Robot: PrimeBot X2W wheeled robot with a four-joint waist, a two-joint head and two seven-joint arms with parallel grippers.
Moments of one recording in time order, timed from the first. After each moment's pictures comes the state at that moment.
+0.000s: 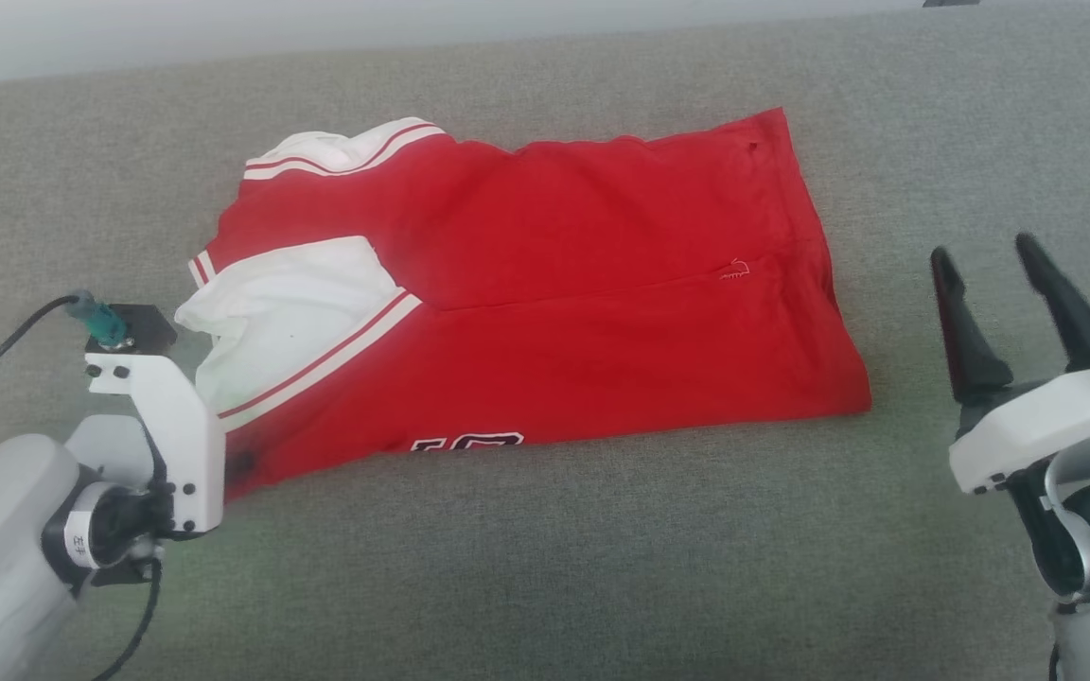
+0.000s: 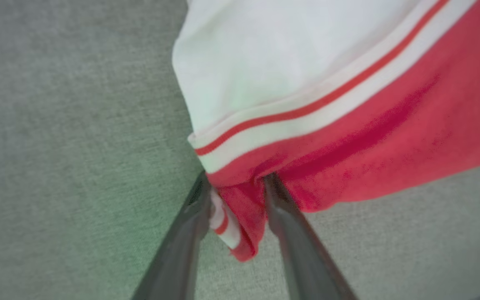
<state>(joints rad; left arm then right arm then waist) -0.66 0.77 -0.84 0.34 -1.17 0.21 0.66 -0.27 -0.22 -0.04 0.02 0.25 0.13 0.07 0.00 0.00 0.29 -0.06</state>
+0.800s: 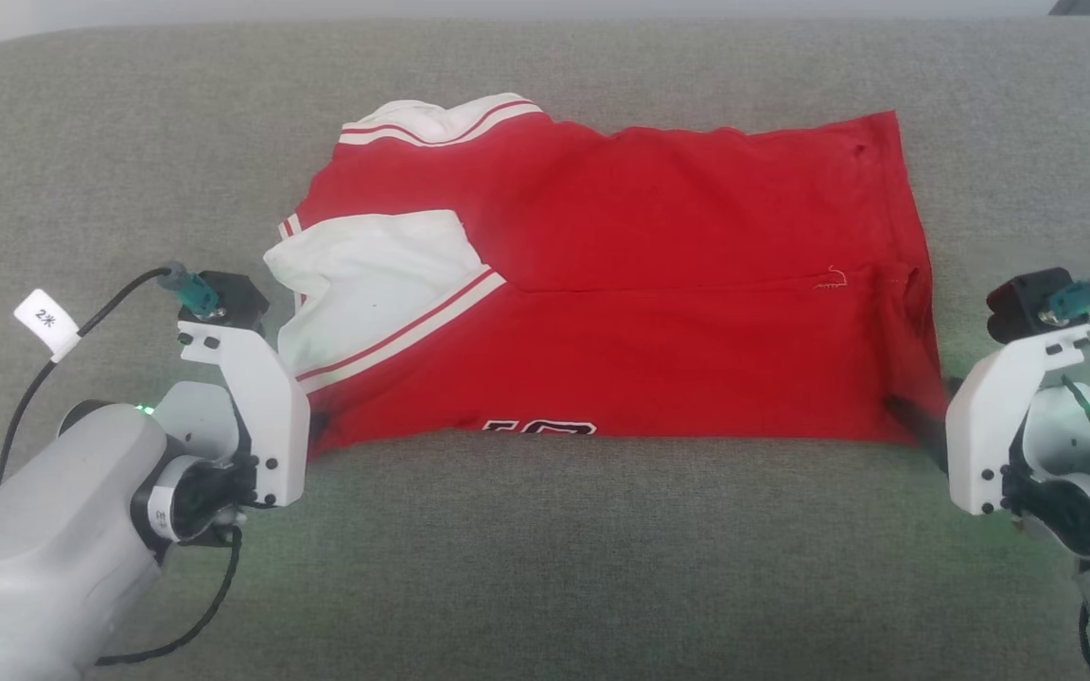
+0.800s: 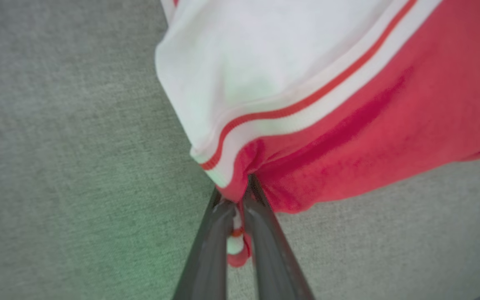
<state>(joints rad) -0.73 0.64 -0.87 0.39 -1.13 0.12 0.60 -0.38 -0.38 0.13 0.24 0.48 0.13 0.73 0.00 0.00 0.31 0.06</state>
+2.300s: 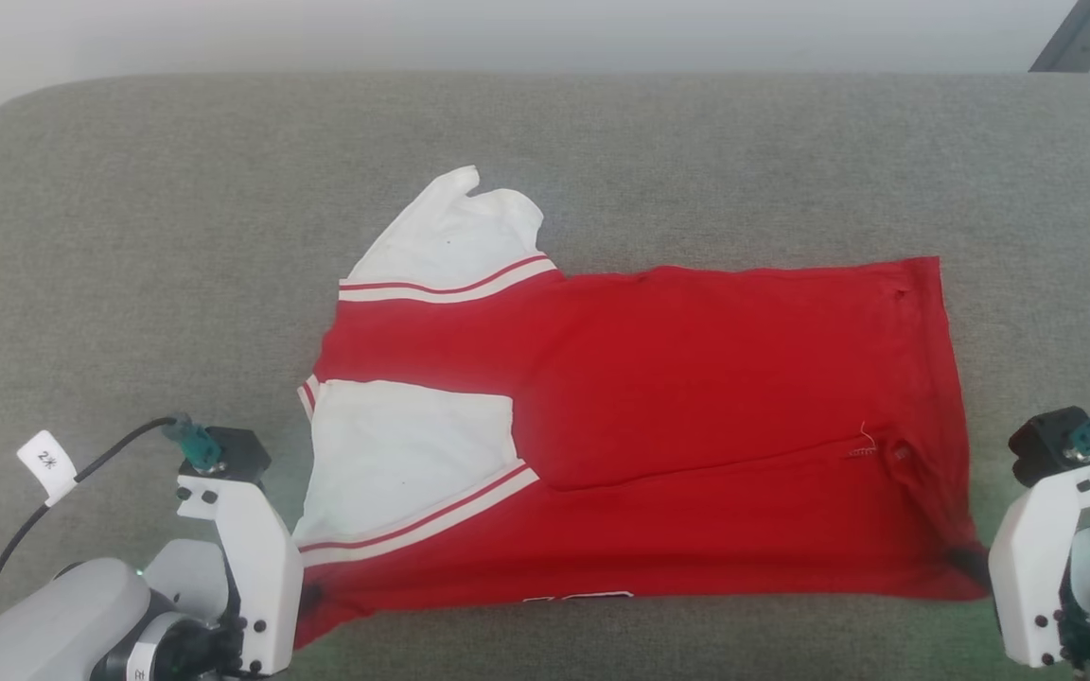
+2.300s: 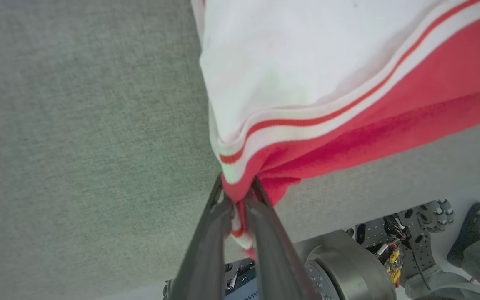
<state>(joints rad) -0.47 0.85 -0.88 -0.02 -1.22 0.35 0.68 -0.09 -0.48 0.07 -0.03 0.58 0.13 0.96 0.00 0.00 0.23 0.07</state>
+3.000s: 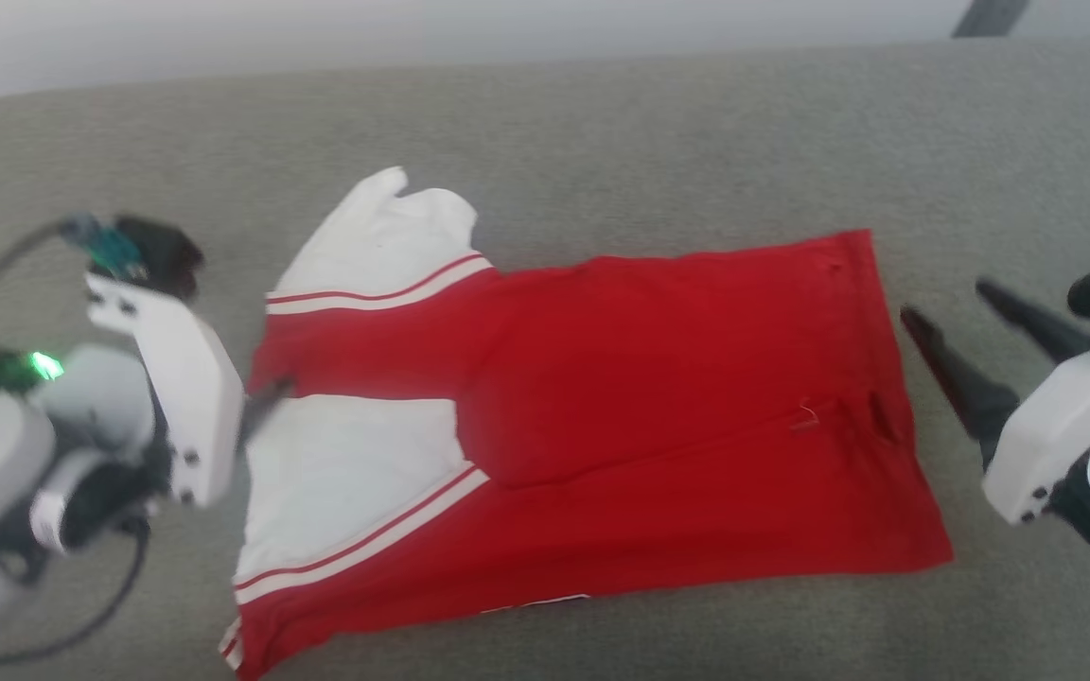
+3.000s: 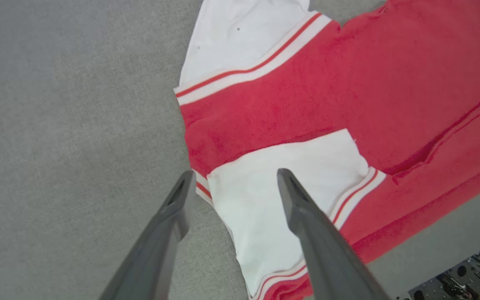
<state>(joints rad) -0.73 0.93 -0.80 -0.09 -1.10 0.29 0.68 -0.25 -0.44 0.09 -0.16 0.50 0.13 0.48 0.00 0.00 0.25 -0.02</state>
